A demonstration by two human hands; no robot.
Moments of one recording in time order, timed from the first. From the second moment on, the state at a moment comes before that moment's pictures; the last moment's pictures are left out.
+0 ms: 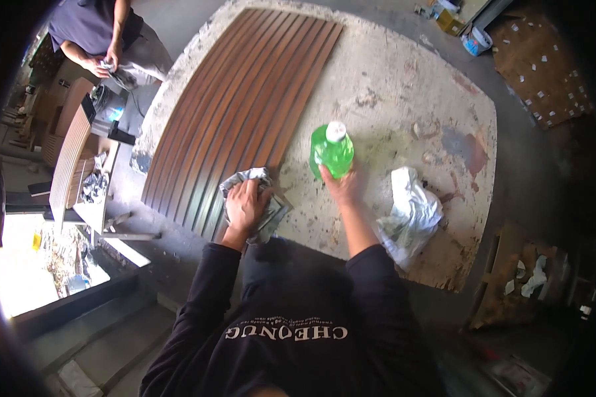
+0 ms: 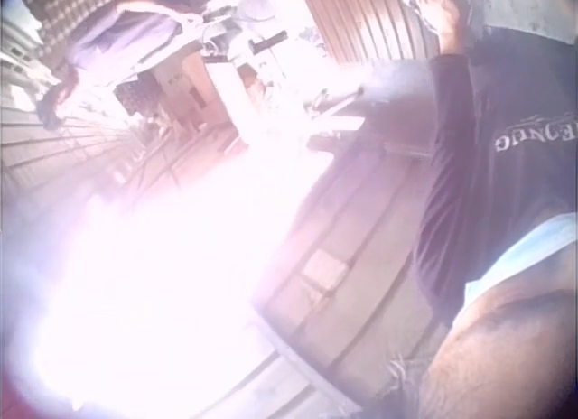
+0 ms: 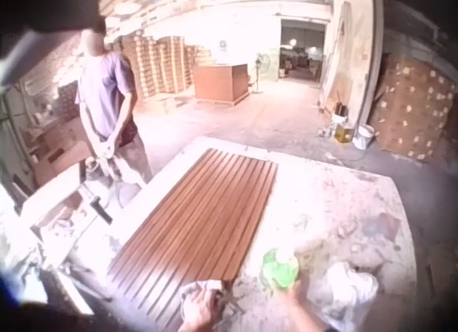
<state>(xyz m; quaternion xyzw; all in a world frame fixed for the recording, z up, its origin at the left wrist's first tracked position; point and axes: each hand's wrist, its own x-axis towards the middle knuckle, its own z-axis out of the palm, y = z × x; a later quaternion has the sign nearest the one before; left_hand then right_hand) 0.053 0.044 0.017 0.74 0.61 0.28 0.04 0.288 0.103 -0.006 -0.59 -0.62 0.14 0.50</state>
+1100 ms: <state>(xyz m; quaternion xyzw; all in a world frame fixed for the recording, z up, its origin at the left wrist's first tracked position) 0.042 0.060 0.028 0.74 0.60 0.27 0.10 0.199 0.050 0.013 -0.50 -0.66 0.28 0.48</state>
